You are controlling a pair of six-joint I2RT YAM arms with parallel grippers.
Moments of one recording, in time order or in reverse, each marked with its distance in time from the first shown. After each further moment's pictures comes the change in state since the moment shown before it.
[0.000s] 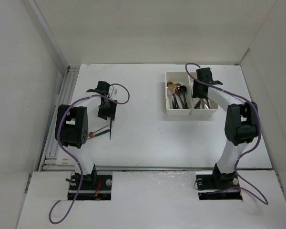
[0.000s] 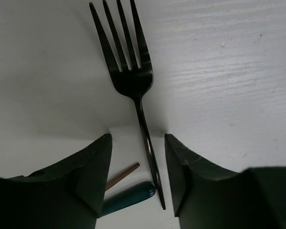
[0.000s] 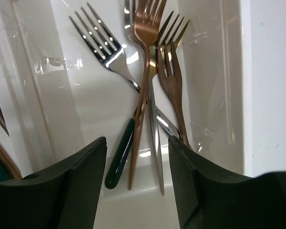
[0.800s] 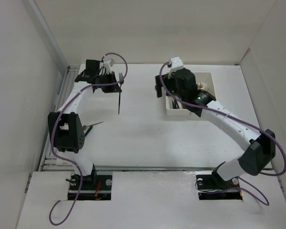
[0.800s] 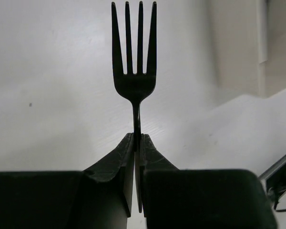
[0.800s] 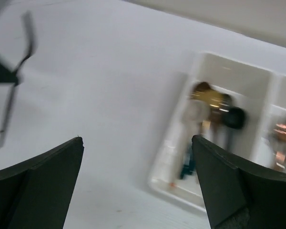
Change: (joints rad) left arm 0.051 -0.034 0.274 0.035 0.432 -0.104; right arm 0.406 -0.404 -0.045 0.171 -0.053 -0.053
